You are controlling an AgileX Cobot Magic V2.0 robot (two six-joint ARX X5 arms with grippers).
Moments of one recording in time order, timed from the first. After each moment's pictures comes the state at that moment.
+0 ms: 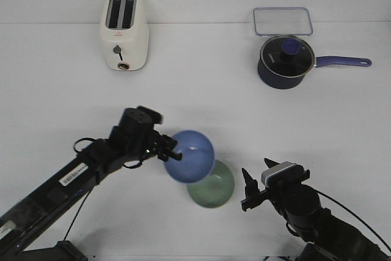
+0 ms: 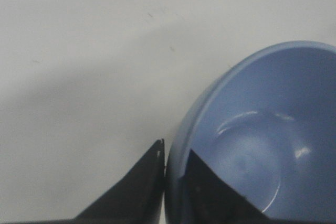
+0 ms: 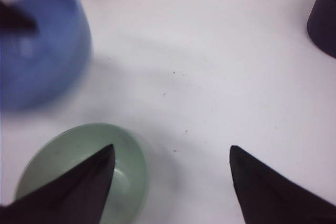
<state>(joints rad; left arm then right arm) -0.61 1.37 1.11 -0.40 0.20 -0.25 0.86 0.60 0.68 -0.56 0.32 0.32</state>
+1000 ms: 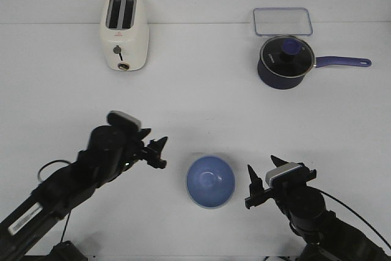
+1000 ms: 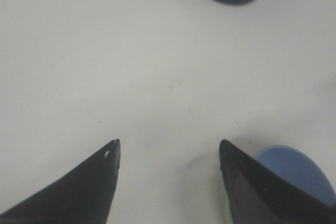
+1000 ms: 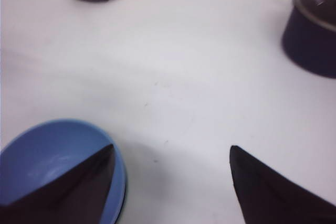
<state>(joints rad) -0.67 1.00 1.05 -0.40 -0.05 -0.22 0.86 0.56 0.68 -0.56 0.39 0.28</state>
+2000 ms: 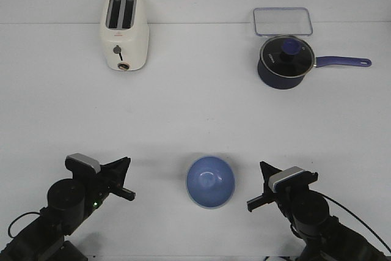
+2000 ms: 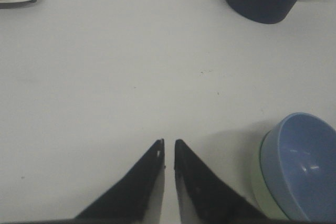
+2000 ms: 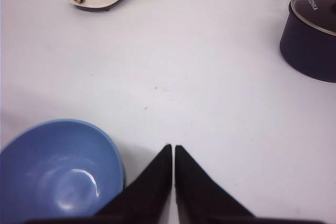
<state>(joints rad) -0.64 0.56 0.64 -0.32 -0.11 -0.30 0.86 0.51 0.62 -0.52 0.39 0.27</state>
